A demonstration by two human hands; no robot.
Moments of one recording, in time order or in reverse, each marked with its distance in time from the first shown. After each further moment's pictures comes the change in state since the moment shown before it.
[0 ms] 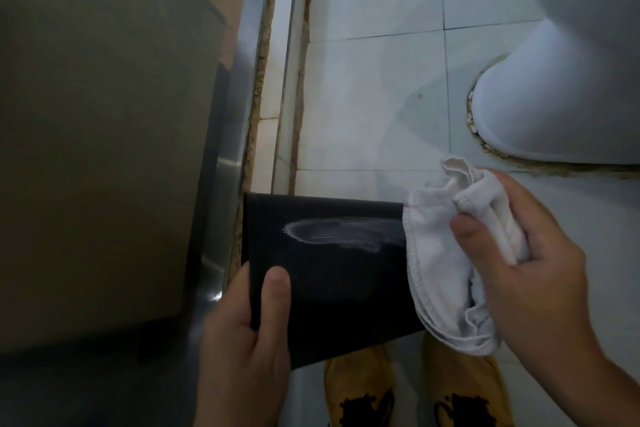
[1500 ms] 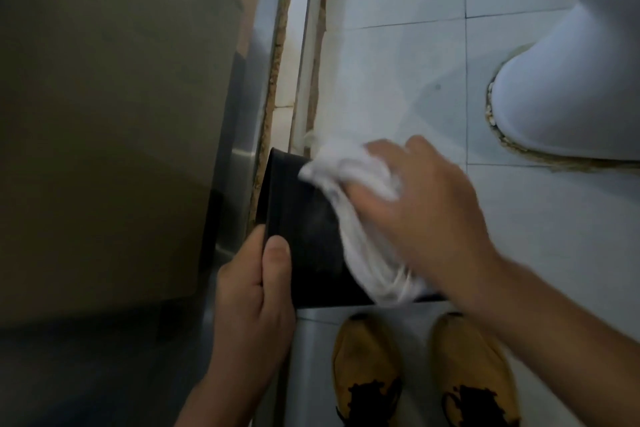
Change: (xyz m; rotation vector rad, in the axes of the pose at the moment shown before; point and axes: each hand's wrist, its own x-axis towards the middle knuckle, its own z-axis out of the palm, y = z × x) left_hand 0.020 -0.017 -0.007 0.177 0.027 0.198; right_hand 0.035 -0.034 0.078 -0.520 -0.268 -0.375
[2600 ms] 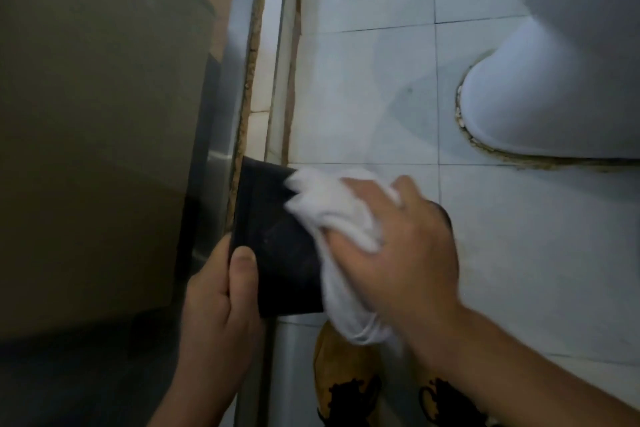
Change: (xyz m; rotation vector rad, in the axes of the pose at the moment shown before) left_hand -0.001 0.003 -0.003 -0.021 -0.023 -0.090; right_hand -0.040 -0.002 0.008 -0.006 0.142 0.107
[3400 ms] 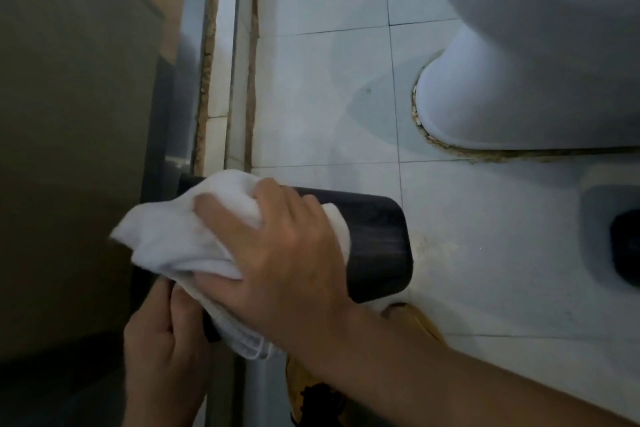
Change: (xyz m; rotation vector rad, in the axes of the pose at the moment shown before) left_hand -0.010 -0.007 0.008 0.021 0.133 -0.035; right_hand -0.002 -0.039 0.035 -0.019 0.124 -0.292
